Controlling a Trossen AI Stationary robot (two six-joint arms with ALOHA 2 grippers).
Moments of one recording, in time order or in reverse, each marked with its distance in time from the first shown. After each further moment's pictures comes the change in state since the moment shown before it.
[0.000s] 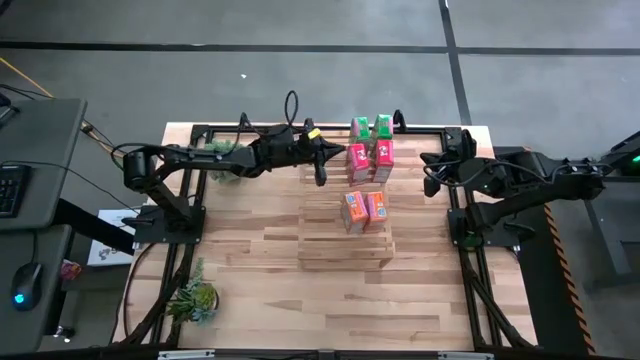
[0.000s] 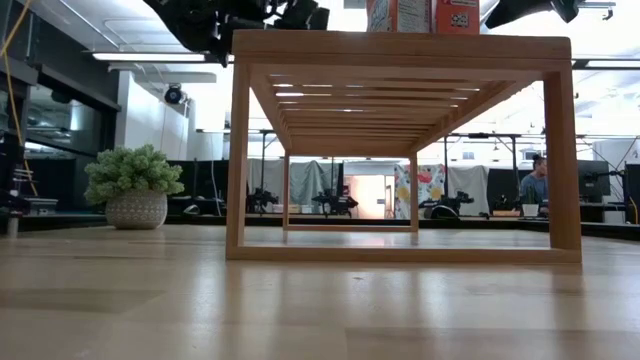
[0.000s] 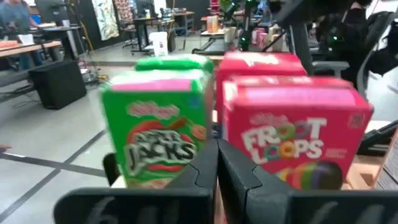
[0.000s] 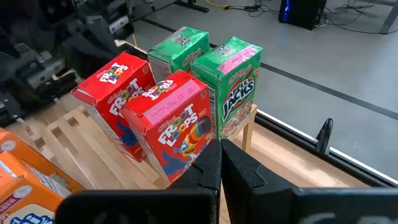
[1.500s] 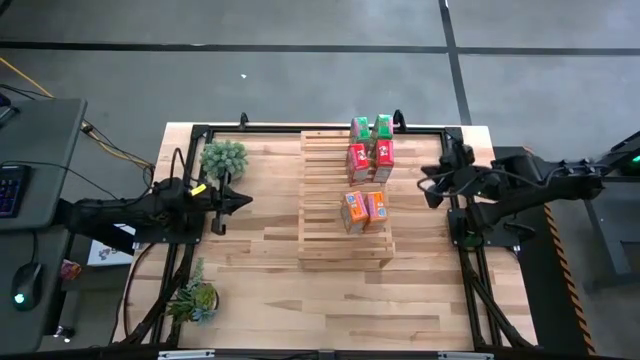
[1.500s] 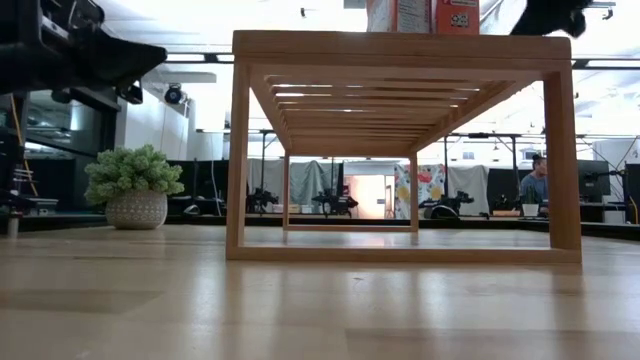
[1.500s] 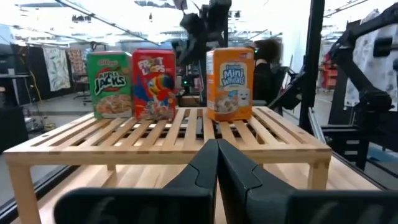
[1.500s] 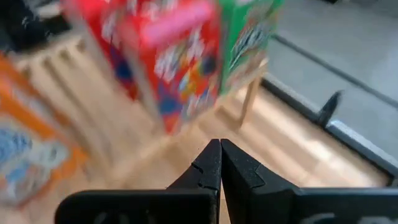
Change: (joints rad) left arm -0.193 -1.515 -1.032 -0.256 0.027 -0.055; right arm 0.008 -0.027 -0.059 -0.108 -0.114 -0.017
